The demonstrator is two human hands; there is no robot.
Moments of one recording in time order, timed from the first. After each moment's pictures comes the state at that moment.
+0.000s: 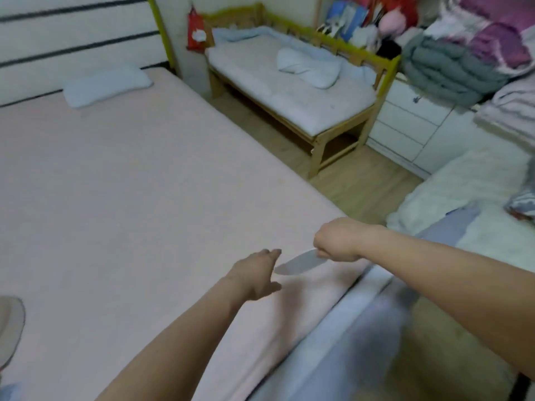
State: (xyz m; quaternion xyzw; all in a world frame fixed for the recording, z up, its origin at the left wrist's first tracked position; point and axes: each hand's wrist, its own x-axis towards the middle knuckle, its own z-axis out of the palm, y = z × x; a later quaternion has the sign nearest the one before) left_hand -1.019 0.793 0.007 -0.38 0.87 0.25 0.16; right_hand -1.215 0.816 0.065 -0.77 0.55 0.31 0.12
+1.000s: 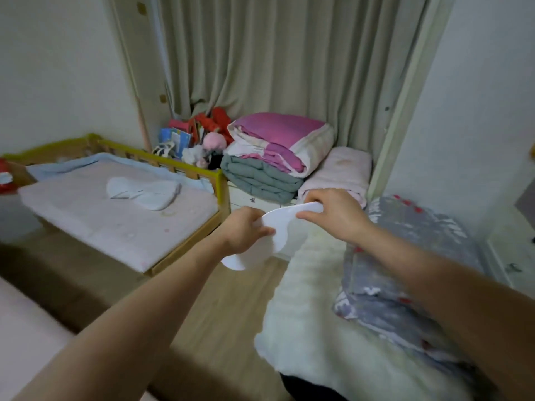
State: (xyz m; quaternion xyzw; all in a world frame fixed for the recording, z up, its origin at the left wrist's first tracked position) left_hand -1.705 0.733 0.250 -0.22 0.92 0.30 -0.10; right_hand -1.864 0.872 0.260 -0.52 0.82 -0.24 -0.07
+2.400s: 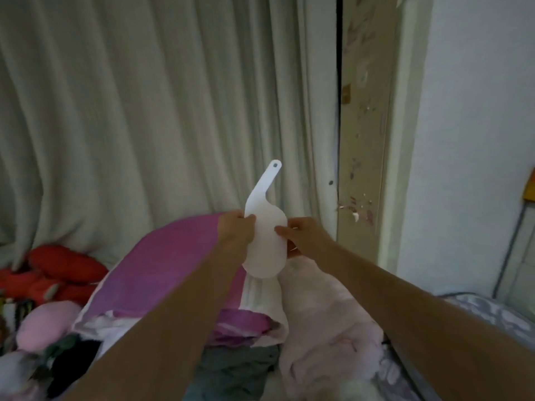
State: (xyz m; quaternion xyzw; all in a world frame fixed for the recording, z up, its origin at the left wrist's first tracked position) left_hand -2.371 0.322 0.354 -0.16 0.78 0.57 -0.19; right_hand -2.375 0.467 0.340 -0.11 0.74 -0.66 0.06
